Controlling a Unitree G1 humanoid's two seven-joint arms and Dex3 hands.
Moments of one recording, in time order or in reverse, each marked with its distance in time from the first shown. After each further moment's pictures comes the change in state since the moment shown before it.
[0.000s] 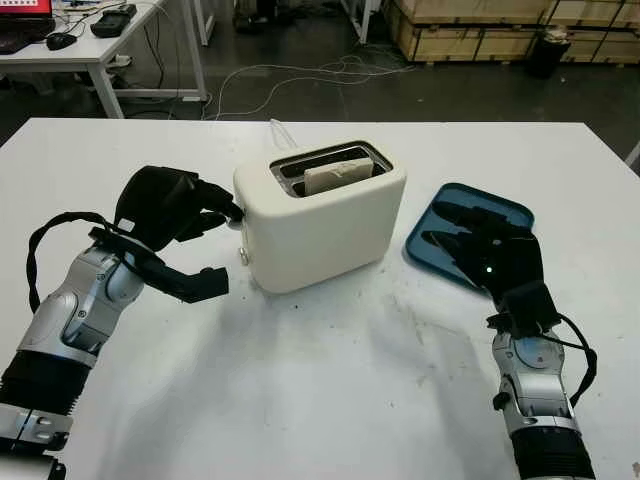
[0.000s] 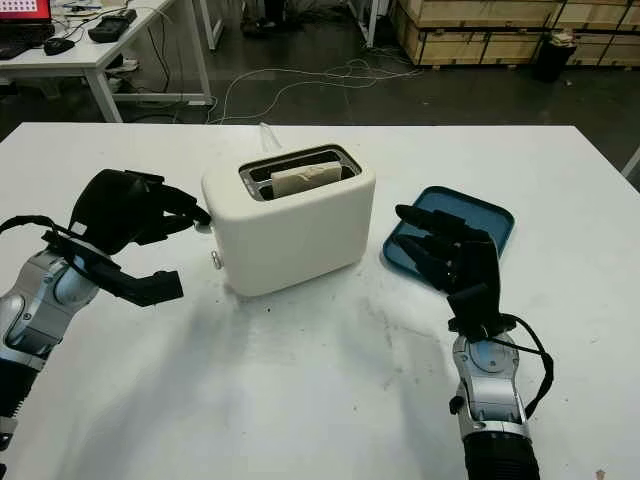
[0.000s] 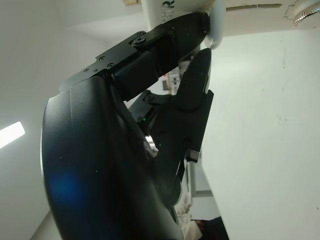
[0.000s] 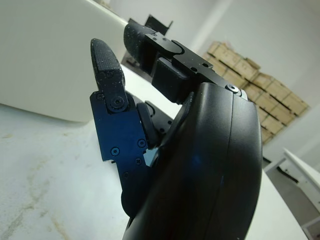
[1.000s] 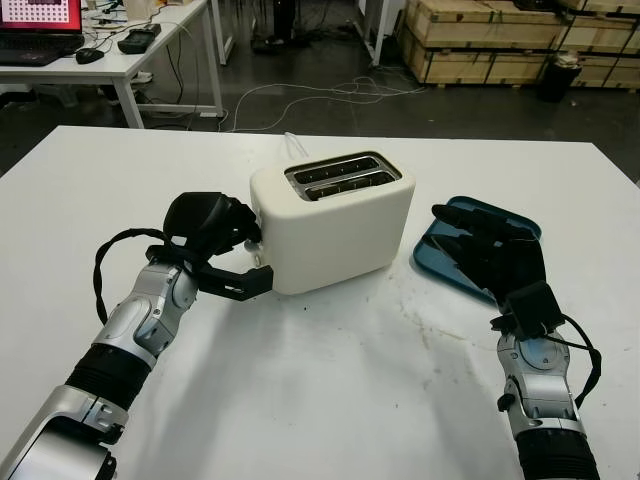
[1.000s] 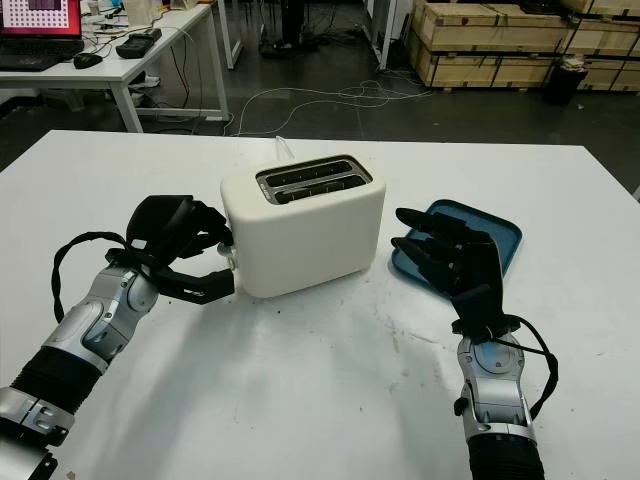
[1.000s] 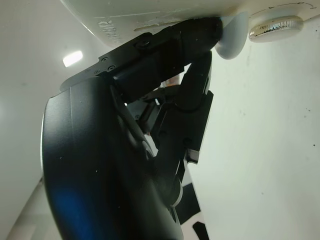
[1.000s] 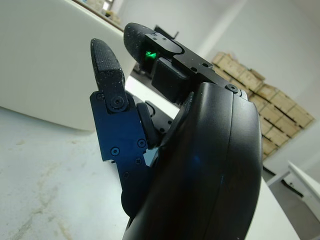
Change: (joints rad) left arm -0.051 -0.162 -0.202 0.160 0.076 0.275 0.062; right arm 0.009 -0.013 -0.007 -0.004 0.008 0.013 0.029
